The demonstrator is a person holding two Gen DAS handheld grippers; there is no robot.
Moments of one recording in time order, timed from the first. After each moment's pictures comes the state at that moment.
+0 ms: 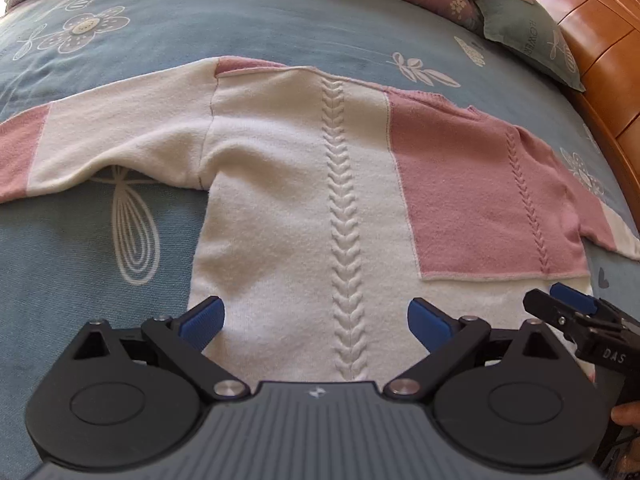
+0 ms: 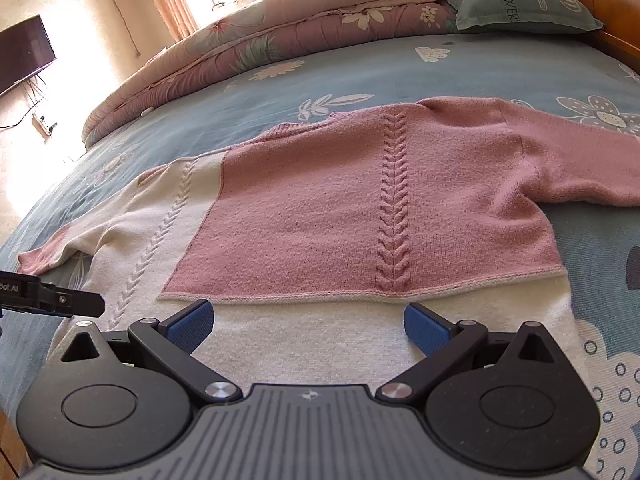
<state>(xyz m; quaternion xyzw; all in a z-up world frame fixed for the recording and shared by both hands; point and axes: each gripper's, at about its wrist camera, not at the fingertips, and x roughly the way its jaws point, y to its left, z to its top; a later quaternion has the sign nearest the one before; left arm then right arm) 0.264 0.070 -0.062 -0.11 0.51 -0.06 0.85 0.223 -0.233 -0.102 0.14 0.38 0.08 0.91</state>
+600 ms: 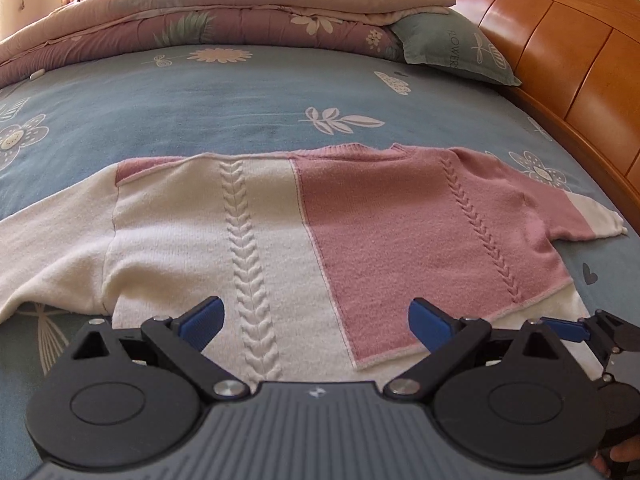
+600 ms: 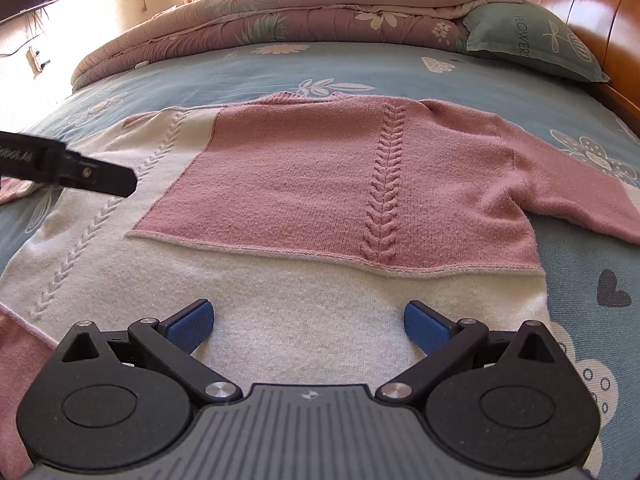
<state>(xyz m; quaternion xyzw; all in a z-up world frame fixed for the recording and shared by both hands) 0.307 0.023 -0.071 -0.03 0.40 -0.13 0.91 0.209 -0.212 -0.118 0.02 0.39 0.05 0.92</state>
